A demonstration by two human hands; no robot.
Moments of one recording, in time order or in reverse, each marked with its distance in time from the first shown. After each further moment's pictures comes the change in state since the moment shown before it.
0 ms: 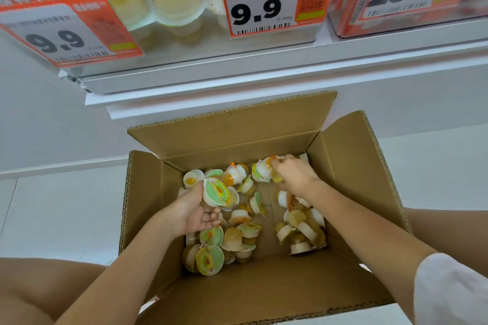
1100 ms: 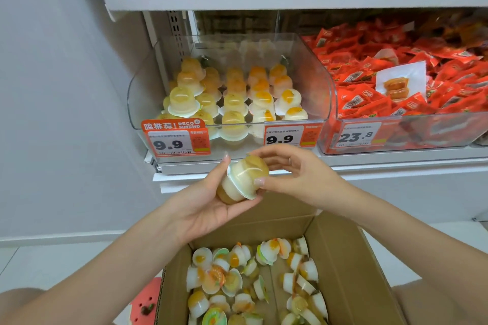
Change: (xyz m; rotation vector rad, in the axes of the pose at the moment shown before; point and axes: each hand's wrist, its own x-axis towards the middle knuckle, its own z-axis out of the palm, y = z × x) left_hand -0.219 0.092 0.024 -0.476 -0.513 0.521; right_hand -0.147 -0.069 -0.274 1.139 0.445 -0.375
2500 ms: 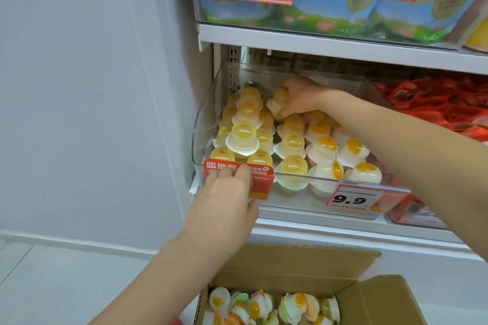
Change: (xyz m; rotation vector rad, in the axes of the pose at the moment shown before) left_hand -0.003 0.070 -0.031 1.821 0.623 0.768; right_hand 0.282 -0.044 -0.036 -1.074 -0.043 0.059
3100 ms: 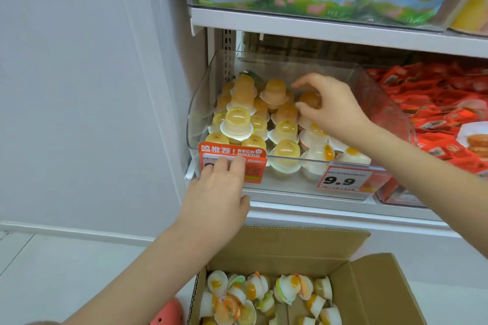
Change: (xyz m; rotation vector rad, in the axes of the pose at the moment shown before) left_hand -0.015 -0.001 0.008 0.144 -0.009 0.047; right_hand -0.105 0.011 0.017 0.187 0.477 -0.158
